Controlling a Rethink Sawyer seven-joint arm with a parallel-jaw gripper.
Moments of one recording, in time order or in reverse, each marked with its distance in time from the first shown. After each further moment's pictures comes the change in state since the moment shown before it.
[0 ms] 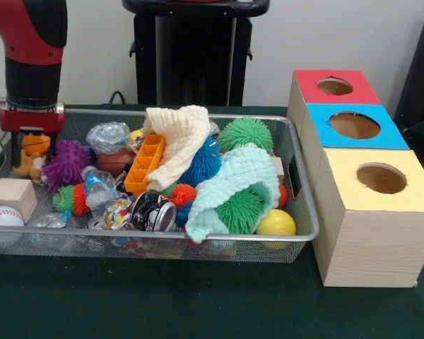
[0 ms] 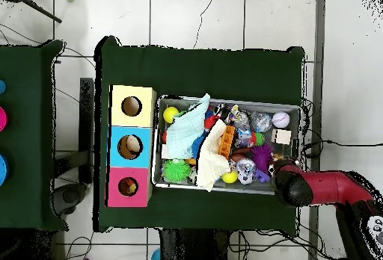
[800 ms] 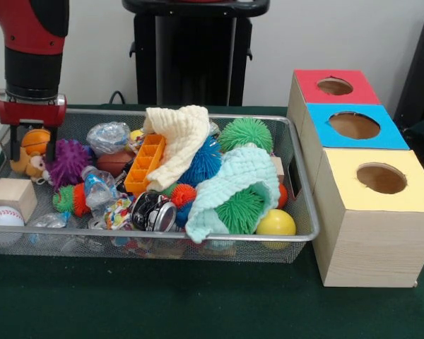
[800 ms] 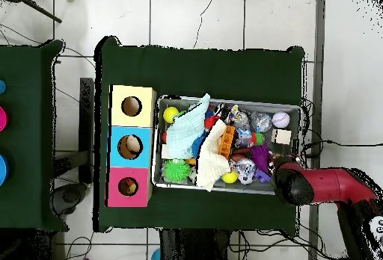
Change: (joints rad) arm -0.005 -0.055 0.041 0.031 -0.001 0.038 0.000
